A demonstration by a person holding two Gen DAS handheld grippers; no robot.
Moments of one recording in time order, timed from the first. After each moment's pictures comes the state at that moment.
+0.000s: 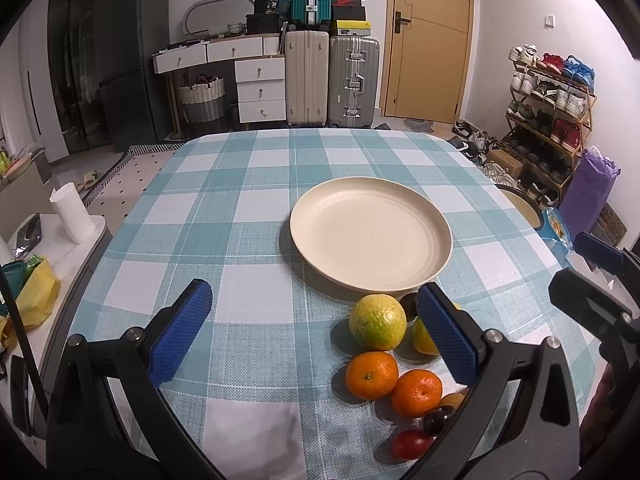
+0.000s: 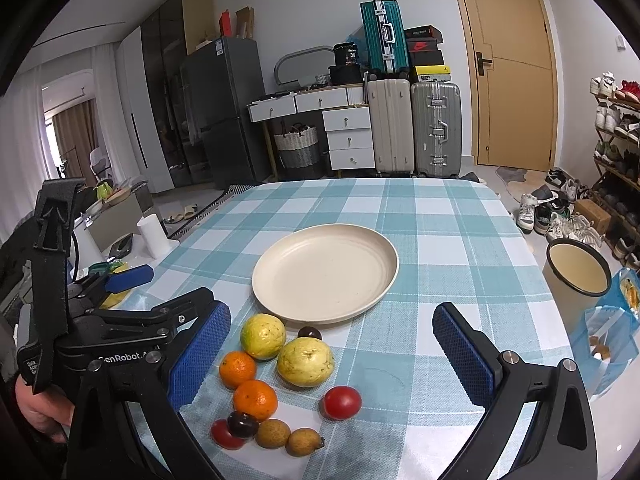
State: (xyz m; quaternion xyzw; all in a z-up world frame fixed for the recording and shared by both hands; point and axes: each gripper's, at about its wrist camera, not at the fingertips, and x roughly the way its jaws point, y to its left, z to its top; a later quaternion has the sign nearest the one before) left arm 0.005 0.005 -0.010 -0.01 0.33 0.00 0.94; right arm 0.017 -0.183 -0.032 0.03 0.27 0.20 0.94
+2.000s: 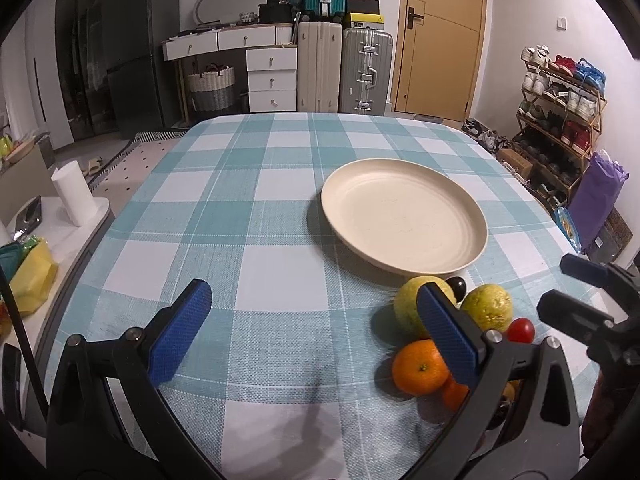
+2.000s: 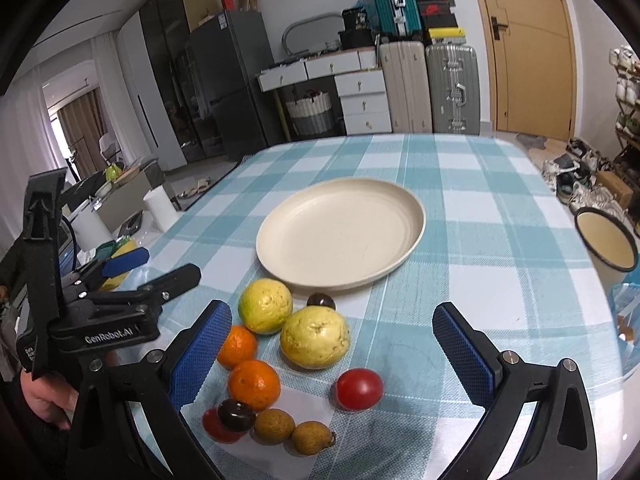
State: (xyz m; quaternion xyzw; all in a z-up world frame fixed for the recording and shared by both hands) left arm 0.017 0.034 -0.047 -0.03 0.35 0.02 0.94; right arm 0.047 -0.172 -0.079 0.04 0.34 0.24 0.91
